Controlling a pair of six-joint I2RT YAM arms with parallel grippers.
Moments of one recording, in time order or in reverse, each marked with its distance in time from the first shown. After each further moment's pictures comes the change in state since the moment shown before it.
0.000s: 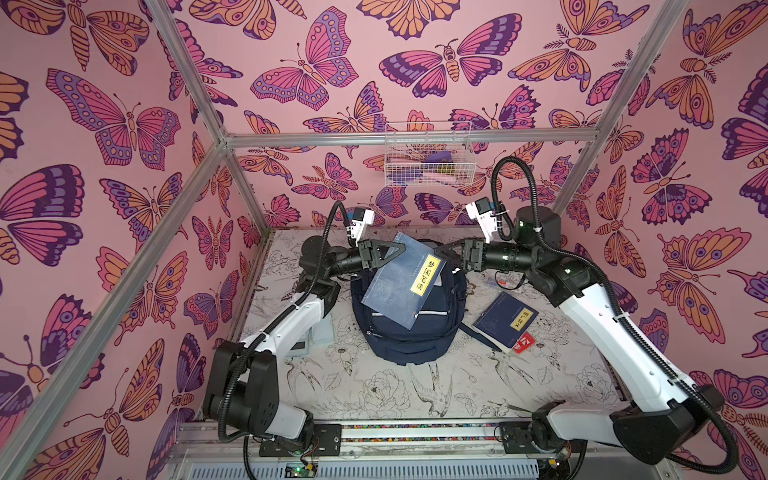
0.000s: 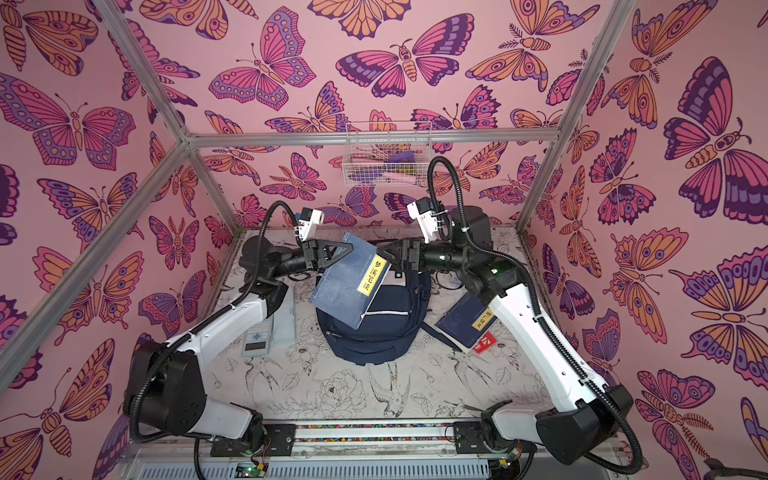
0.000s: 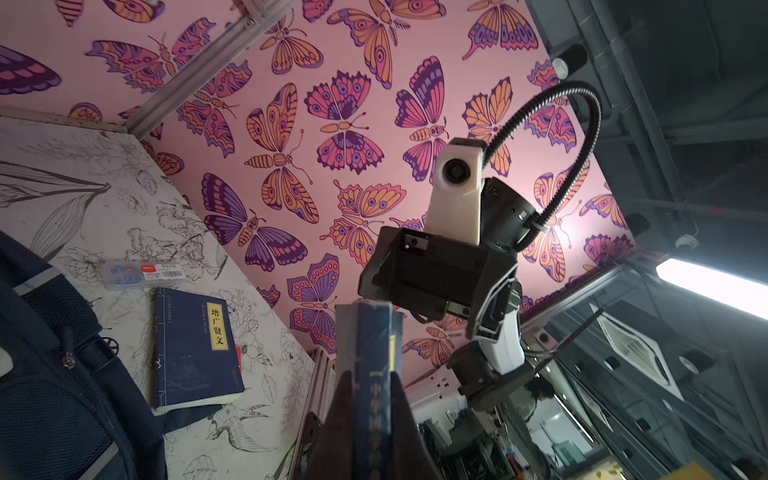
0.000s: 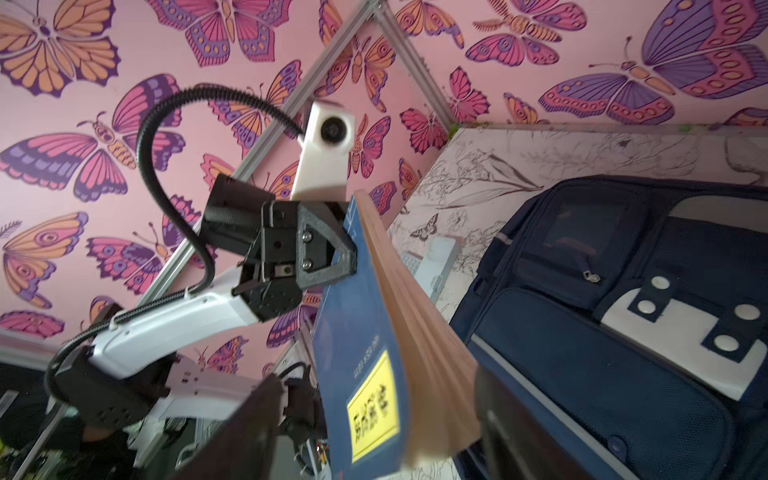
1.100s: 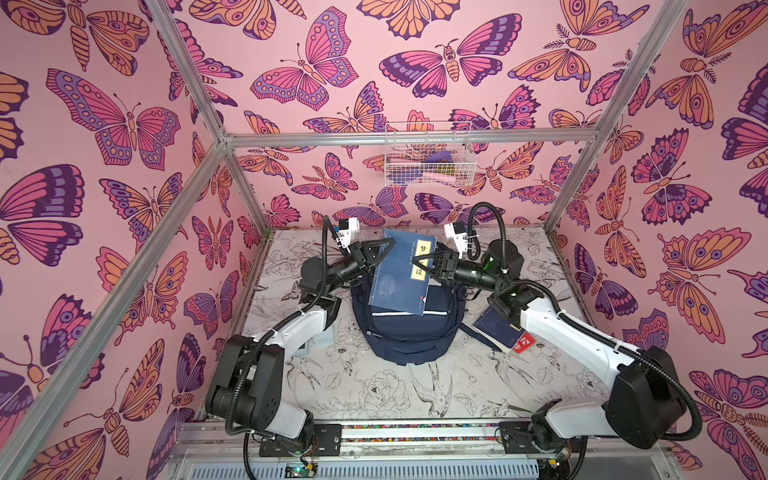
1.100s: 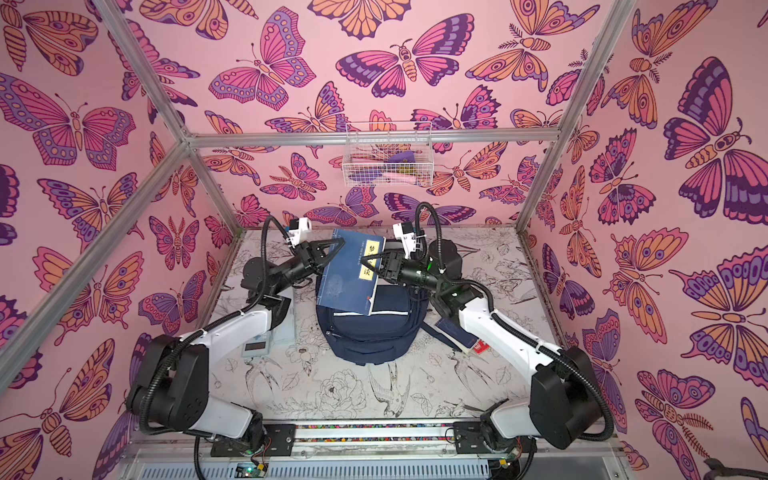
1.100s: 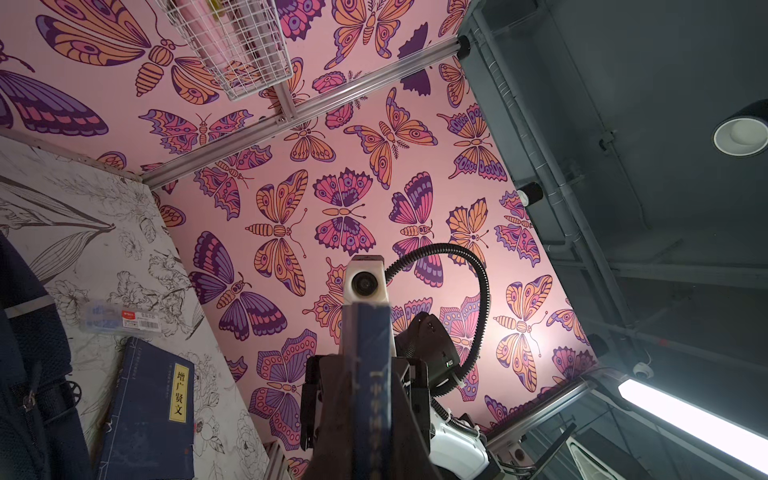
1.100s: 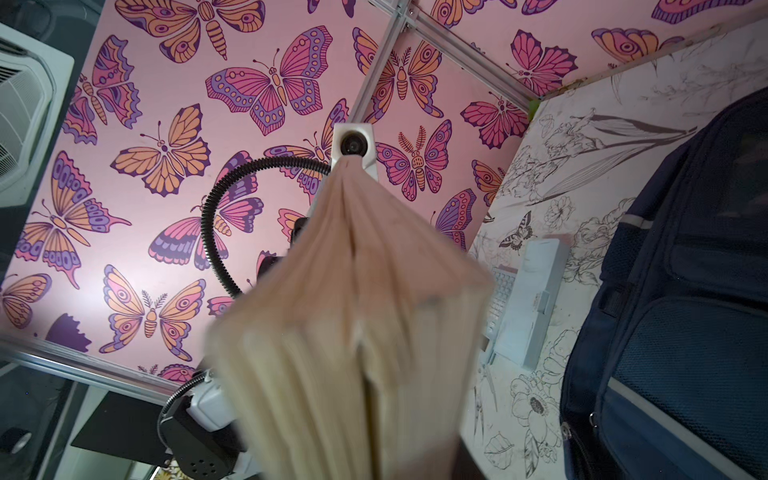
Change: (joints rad) left arm 0.005 0.037 -0.148 0.332 -0.250 -0.284; right arm 0.100 0.082 -0.406 0.808 -0.040 0.534
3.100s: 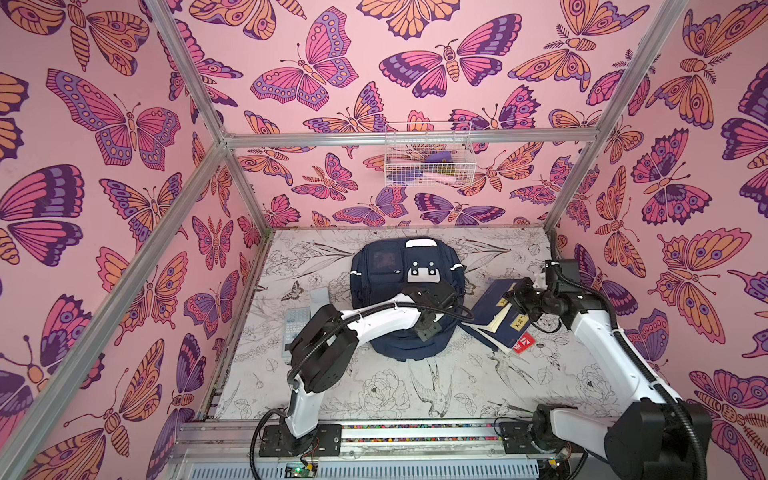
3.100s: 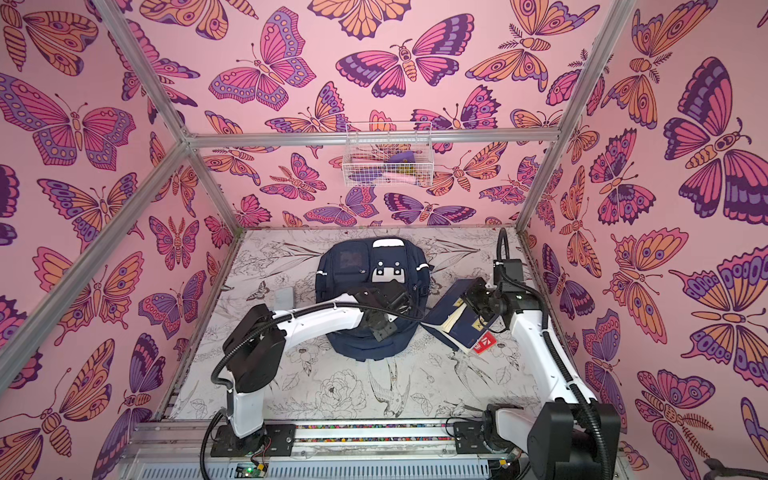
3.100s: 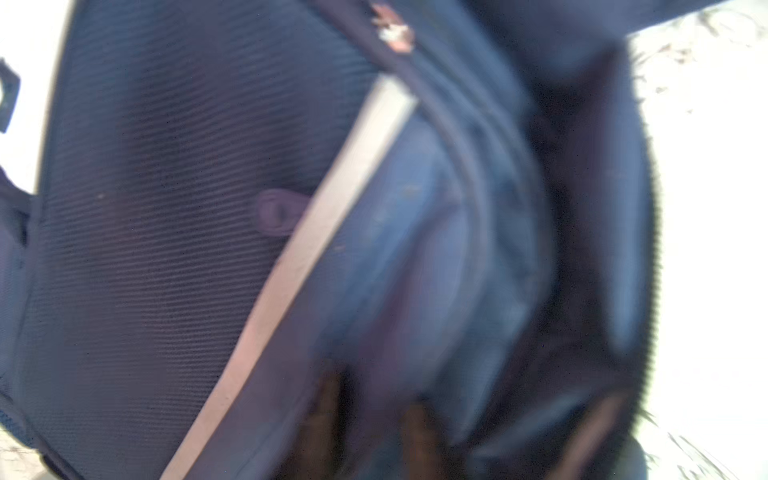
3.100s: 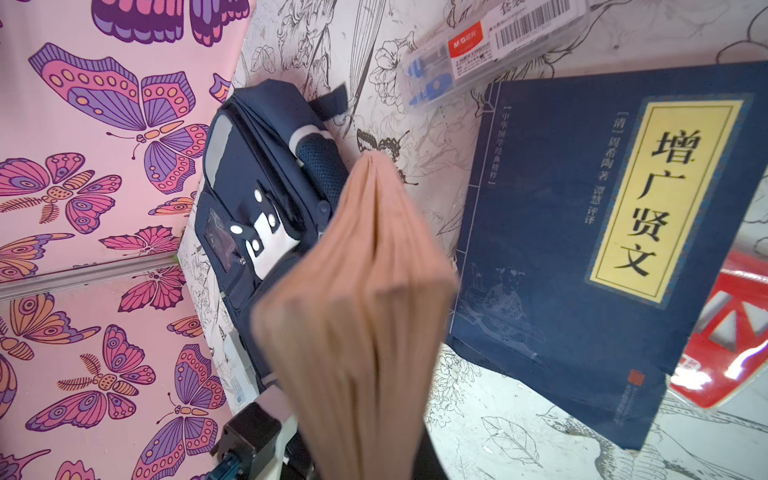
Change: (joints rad) left arm -0.638 0.475 0.642 -1.880 -1.065 1.649; right arm -0.560 -0.199 -0.095 -1.001 0.358 -0.202
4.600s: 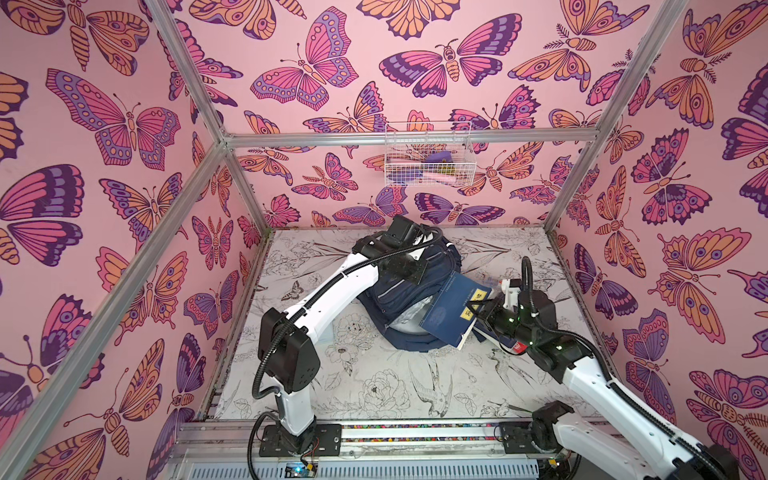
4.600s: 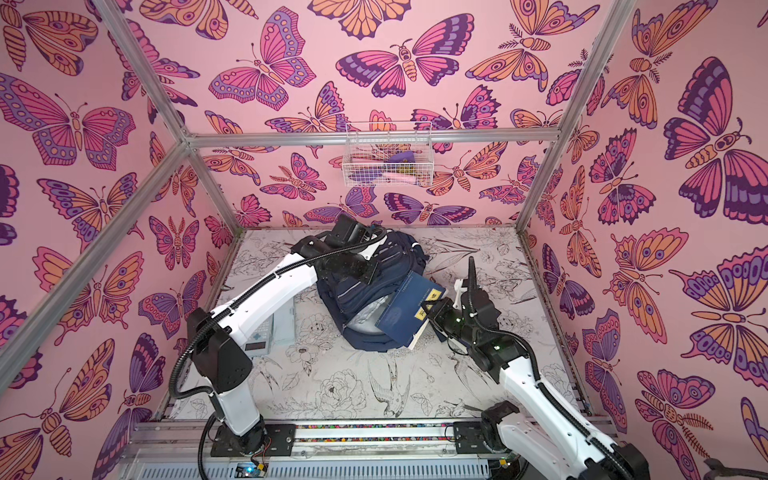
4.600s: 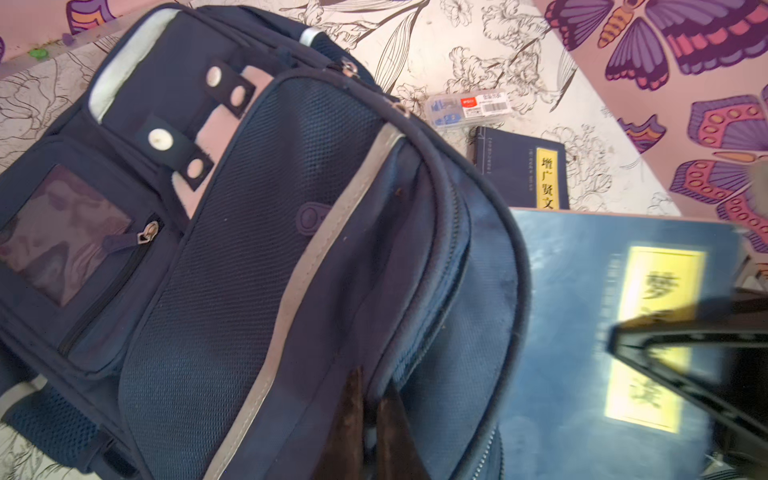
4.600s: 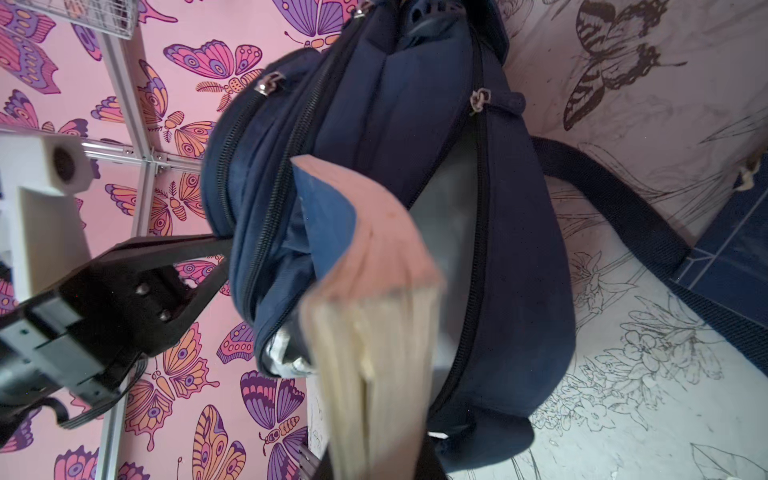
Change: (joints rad) left arm 0.270 -0.151 0.313 -0.105 0.437 -0.259; right arm 0.429 -0.269 -0.348 0.526 0.095 0.272
